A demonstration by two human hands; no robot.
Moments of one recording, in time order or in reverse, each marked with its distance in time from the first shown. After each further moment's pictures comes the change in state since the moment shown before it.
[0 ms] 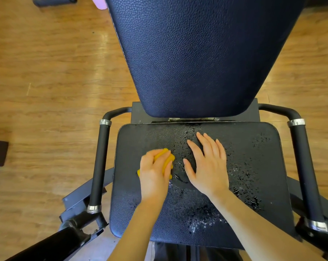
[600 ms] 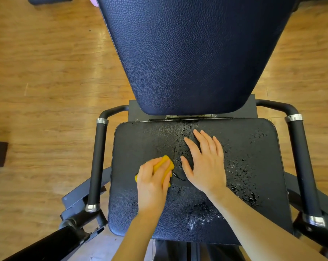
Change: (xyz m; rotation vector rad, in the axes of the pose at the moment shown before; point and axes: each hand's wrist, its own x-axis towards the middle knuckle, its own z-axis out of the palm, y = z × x) left_hand -0.031 -0.005 0.002 -0.071 0.084 -0.003; right_hand 0.000 0.000 0.000 -0.009 0.008 -0.005
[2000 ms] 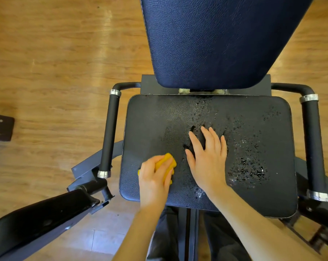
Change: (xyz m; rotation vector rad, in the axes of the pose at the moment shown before) left_hand -0.050 0.005 -0.034 -0.757 -0.018 -0.712; right_hand -0.057 -0.036 0.013 -0.030 0.053 0.046
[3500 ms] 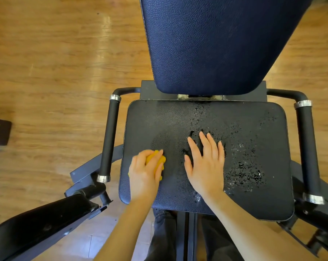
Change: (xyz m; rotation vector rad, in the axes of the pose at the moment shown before) left_hand 0.039 -0.010 -0.031 0.885 -0.060 0.765; right_hand -0.004 -0.003 -0.002 -0.031 -0.019 0.010
